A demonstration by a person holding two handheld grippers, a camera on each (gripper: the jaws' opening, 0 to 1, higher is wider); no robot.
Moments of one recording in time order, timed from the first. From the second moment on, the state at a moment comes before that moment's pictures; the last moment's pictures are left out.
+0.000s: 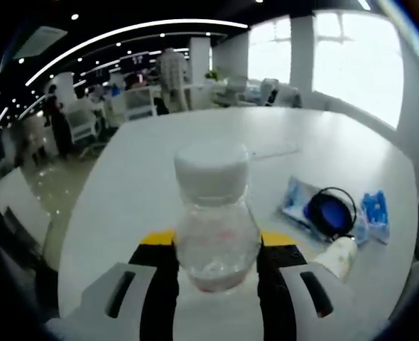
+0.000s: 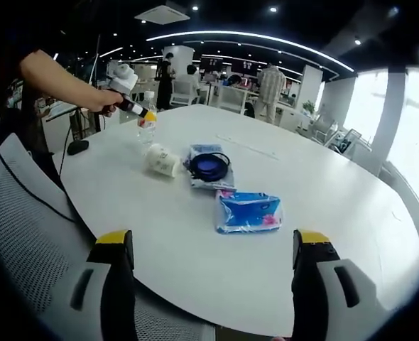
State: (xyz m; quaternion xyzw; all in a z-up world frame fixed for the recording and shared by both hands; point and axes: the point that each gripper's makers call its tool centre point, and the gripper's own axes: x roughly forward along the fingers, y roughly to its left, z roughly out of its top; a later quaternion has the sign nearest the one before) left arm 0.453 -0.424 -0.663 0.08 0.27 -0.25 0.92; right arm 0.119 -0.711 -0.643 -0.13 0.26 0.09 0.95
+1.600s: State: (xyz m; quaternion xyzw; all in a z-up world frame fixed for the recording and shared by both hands) left arm 0.455 -0.418 -0.677 0.08 0.27 -0.24 0.93; right arm 0.118 -0.713 -0.647 -0.13 0.27 0.08 0.95
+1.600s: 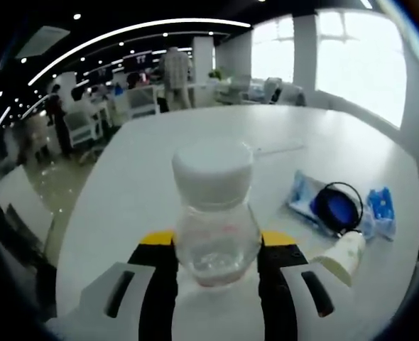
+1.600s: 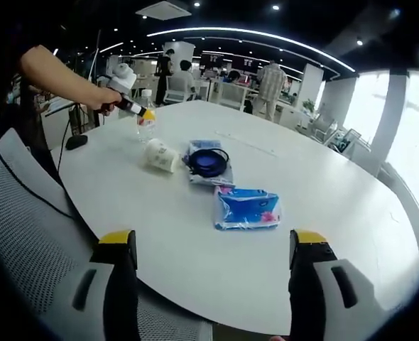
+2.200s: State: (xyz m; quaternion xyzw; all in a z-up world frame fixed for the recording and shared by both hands) left arm 0.440 -0.420 -0.680 0.06 0.27 -0.25 0.93; right arm 0.118 -0.712 -0.646 -0.13 0.27 0.09 0.95
